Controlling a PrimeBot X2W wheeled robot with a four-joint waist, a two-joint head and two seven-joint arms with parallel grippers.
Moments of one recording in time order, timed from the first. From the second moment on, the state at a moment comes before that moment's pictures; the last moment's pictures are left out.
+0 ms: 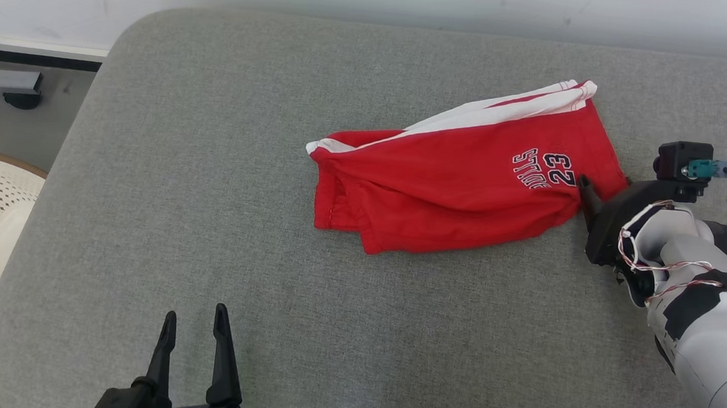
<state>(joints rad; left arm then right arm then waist) -0.13 0.05 -0.06 0.24 -0.28 -0.11 -0.26 -0.89 -0.19 0.08 1.29 0.36 0.13 -0.07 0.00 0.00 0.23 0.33</state>
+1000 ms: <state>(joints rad) -0.01 0.05 0.00 0.31 -0.21 -0.12 -0.26 -0.52 -0.14 0.31 0.98 0.62 0.13 -0.16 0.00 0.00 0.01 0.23</state>
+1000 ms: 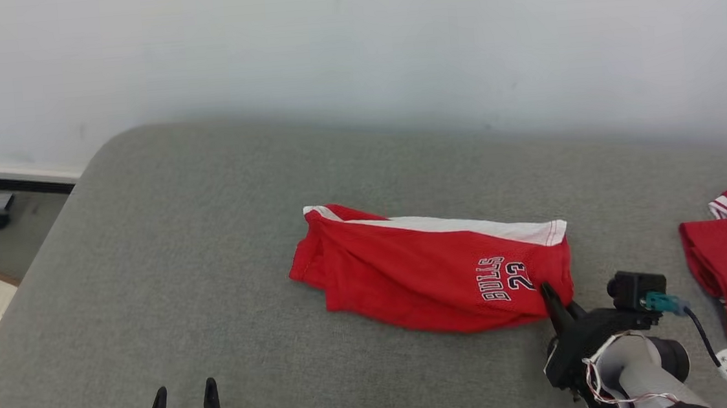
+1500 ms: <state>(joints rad) 0.02 0.05 0.02 0.30 -0.21 -0.12 -0.26 -0.30 -0.27 0.33 0.79 0.77 0.13 -0.10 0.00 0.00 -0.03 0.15</state>
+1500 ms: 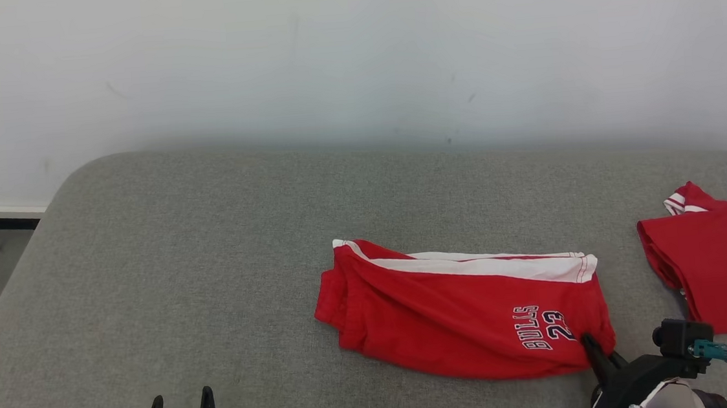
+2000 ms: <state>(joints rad) 0.01 0.05 0.01 0.31 -0.21 -0.13 -0.26 -0.42 -0.26 0.30 0.95 0.70 0.13 -0.10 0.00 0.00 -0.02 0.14</state>
